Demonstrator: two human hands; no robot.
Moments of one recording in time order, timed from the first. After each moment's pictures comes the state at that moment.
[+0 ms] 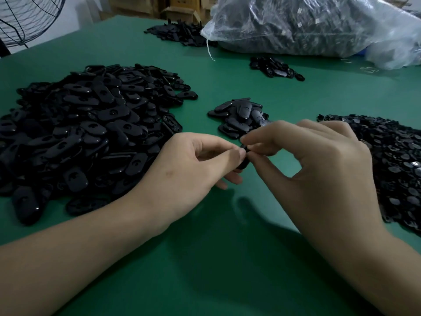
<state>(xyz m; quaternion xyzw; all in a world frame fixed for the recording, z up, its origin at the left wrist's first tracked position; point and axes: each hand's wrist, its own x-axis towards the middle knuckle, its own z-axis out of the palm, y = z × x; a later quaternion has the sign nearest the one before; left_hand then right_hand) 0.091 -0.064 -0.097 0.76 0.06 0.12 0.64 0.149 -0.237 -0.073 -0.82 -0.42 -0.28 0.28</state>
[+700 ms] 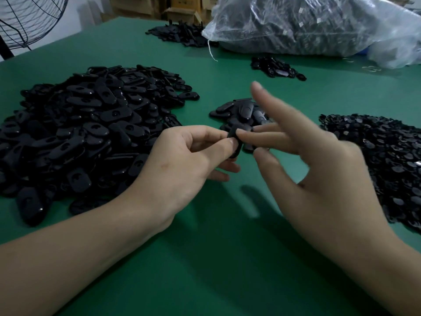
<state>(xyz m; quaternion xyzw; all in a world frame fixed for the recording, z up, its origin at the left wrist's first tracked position) 0.092 -0.064 -0.095 0.69 0.09 0.16 0.70 0.149 -0.238 -0.077 -0.79 -0.43 -0.17 0.39</state>
